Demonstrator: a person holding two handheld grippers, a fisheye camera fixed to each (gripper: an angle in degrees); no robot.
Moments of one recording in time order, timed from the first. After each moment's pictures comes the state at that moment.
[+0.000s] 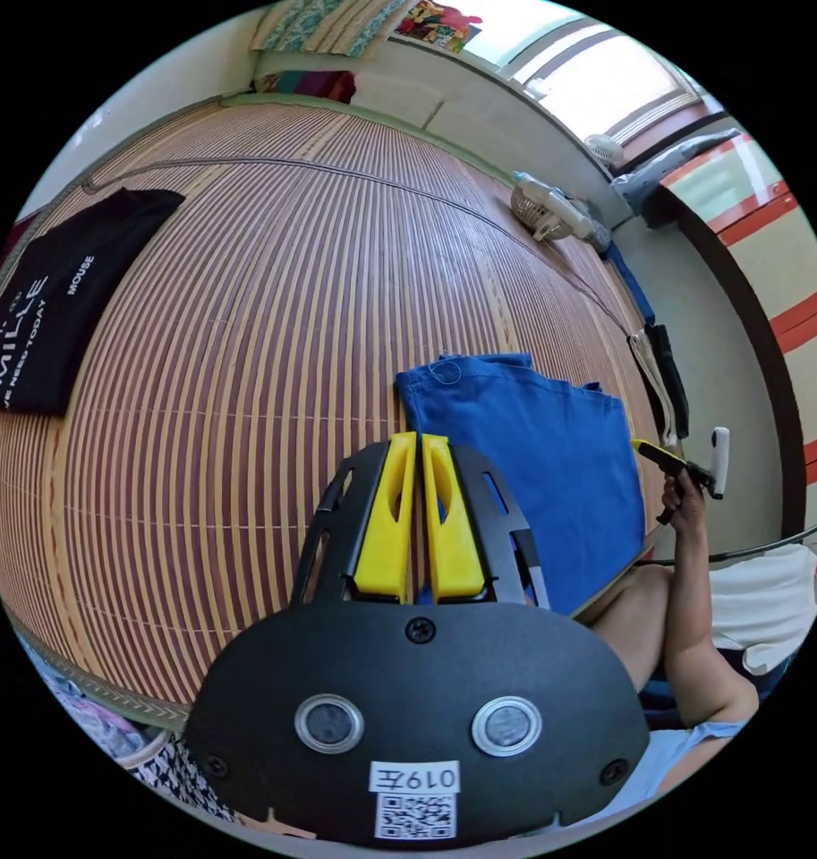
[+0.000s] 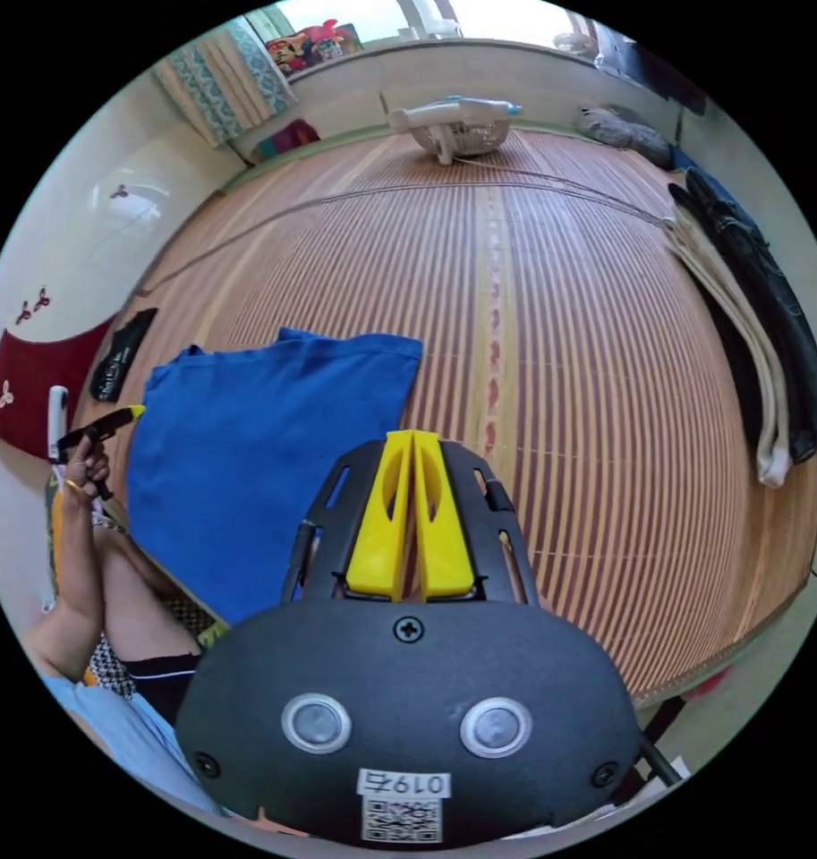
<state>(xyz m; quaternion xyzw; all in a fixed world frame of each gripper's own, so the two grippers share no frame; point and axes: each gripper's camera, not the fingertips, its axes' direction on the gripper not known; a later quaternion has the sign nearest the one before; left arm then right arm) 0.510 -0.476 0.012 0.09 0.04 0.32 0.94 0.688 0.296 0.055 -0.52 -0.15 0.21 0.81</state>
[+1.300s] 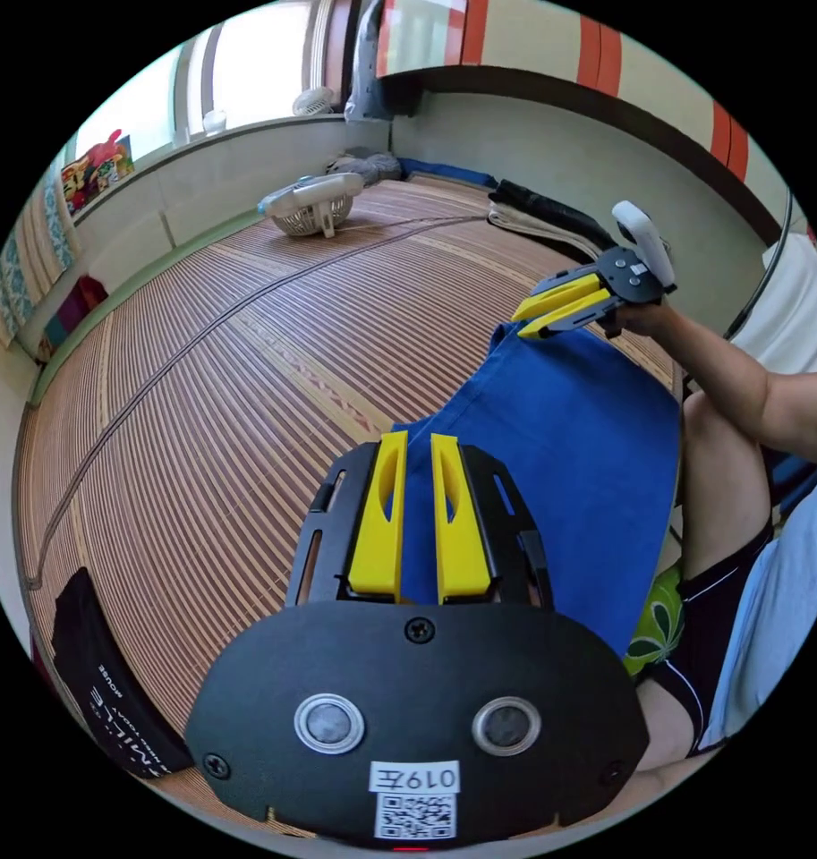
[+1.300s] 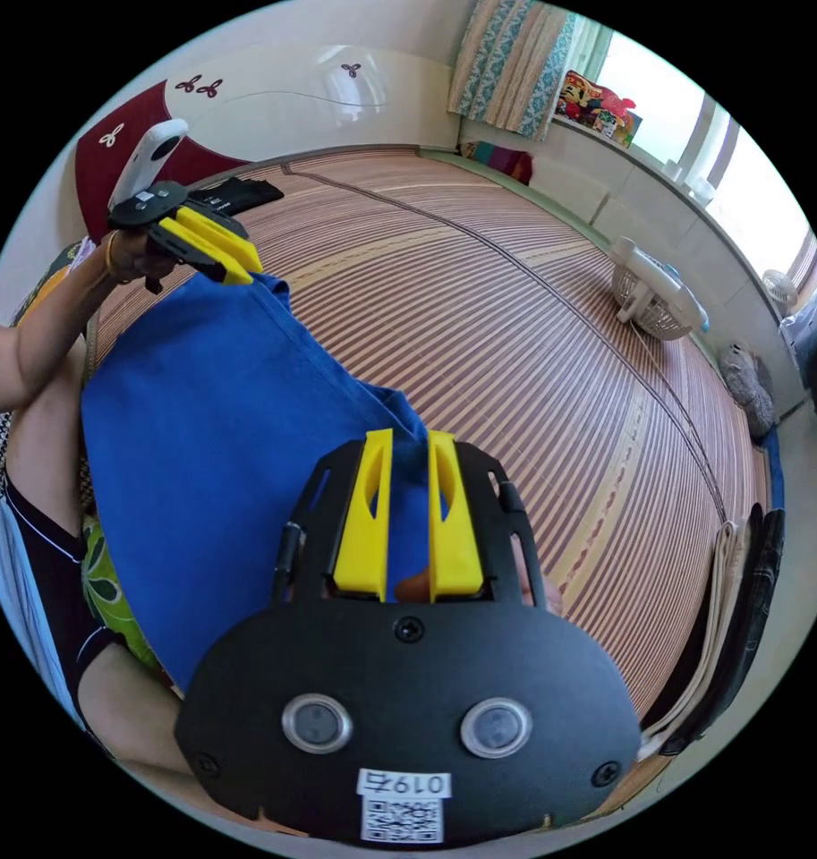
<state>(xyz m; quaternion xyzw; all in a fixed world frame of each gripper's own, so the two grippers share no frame) 0.734 -0.394 0.157 0.11 -0.01 0.66 0.74 0.491 0.311 0.204 -0.40 -0.29 -0.08 0.87</state>
